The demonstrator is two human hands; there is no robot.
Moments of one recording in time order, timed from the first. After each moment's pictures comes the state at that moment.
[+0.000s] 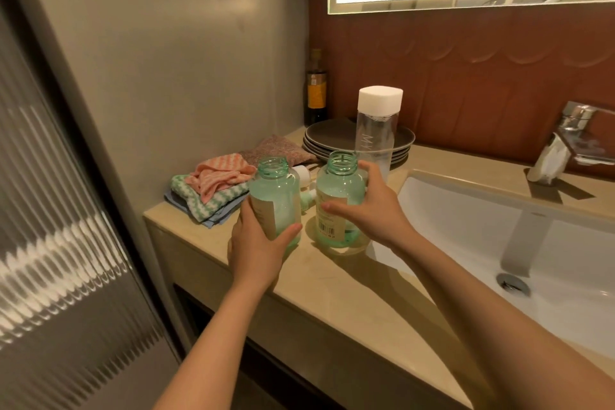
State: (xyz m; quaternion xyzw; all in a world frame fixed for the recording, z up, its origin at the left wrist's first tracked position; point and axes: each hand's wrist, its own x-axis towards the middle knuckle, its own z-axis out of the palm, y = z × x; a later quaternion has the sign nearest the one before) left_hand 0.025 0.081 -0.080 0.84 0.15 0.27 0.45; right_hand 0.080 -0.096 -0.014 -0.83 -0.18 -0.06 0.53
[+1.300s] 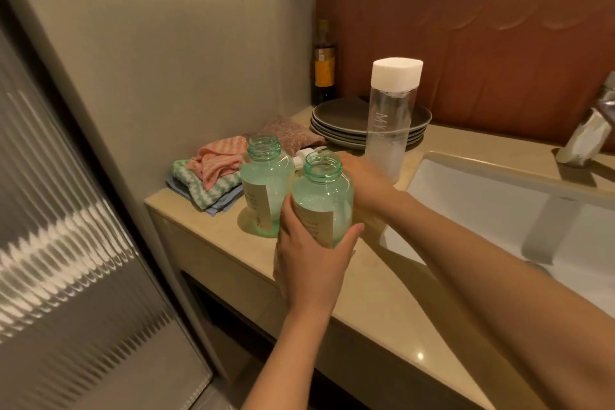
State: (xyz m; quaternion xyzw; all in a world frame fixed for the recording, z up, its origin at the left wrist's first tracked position) left_hand 0.003 0.002 -0.077 0.82 0.19 0.32 0.44; right_hand 0.152 -0.058 -0.033 -0.92 -0.36 -0.14 0.09
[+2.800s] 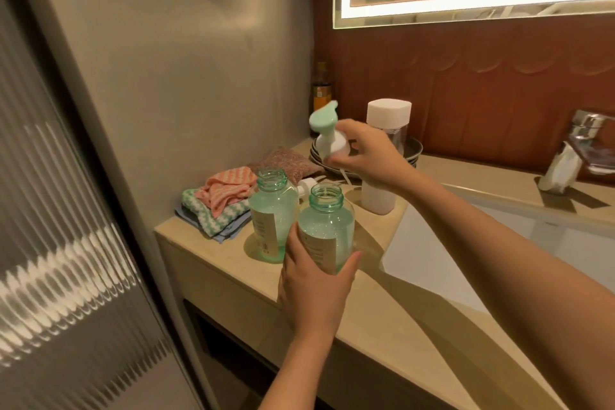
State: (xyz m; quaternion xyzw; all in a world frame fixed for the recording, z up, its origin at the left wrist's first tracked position) left_hand -0.002 0.005 -0.079 0.83 0.18 0.31 0.42; right_hand 0.126 -0.073 0.057 -0.84 -0.36 -0.17 0.36
